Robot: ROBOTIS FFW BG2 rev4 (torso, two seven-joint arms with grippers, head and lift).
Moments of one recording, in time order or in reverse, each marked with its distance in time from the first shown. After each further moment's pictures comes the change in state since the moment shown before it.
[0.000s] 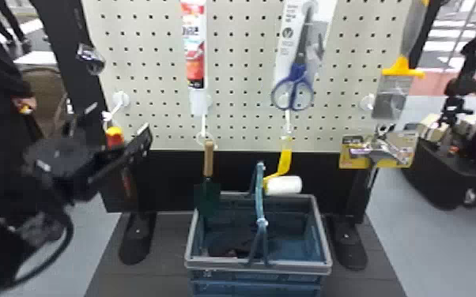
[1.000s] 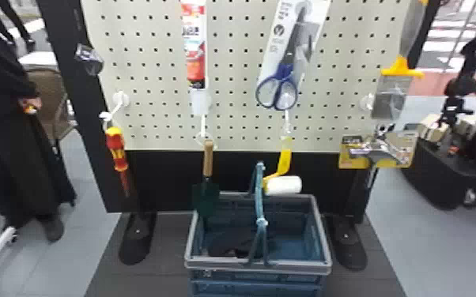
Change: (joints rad) left arm 0.567 -0.108 -0.003 0.438 0.116 -0.686 0.256; right arm 0.006 0.000 -0.006 -0.004 -0.005 0.000 0.000
